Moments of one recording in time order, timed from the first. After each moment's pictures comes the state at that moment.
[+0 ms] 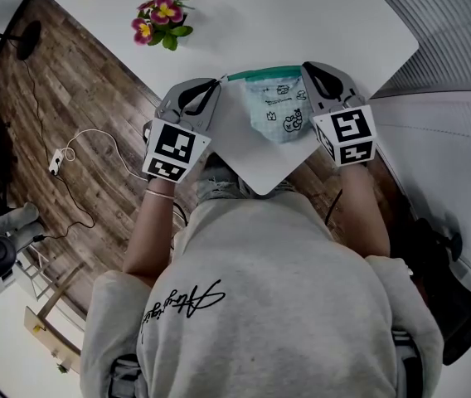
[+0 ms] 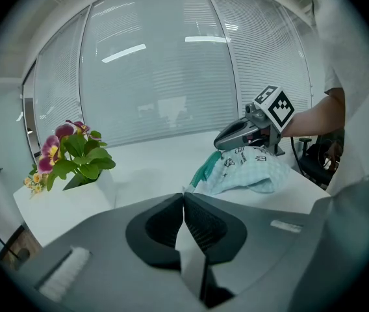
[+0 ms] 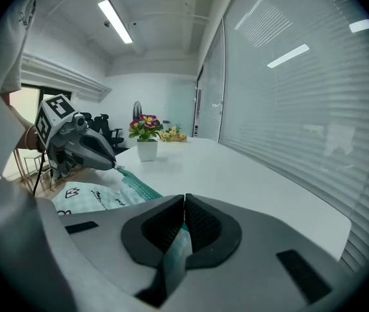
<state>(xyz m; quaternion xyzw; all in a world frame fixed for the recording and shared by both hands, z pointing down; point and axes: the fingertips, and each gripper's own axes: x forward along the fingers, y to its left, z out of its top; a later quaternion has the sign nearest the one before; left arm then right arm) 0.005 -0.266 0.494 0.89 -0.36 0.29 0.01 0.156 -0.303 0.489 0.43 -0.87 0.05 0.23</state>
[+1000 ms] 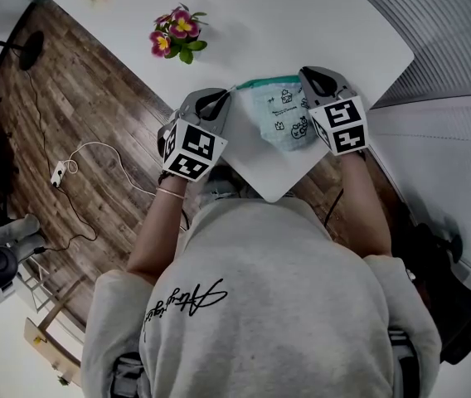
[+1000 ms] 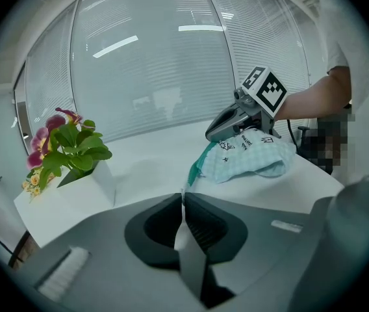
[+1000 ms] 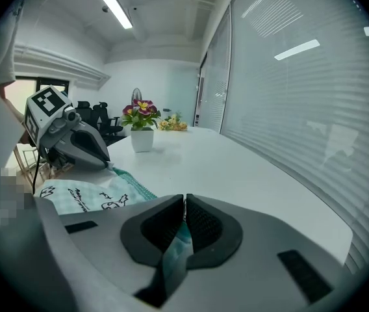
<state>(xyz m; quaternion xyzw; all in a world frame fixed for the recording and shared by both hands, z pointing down) -0.001 -0.275 0.518 0.88 -0.35 0.33 0.01 0.143 -0.328 0.506 0.42 -0.86 0.06 0.28</state>
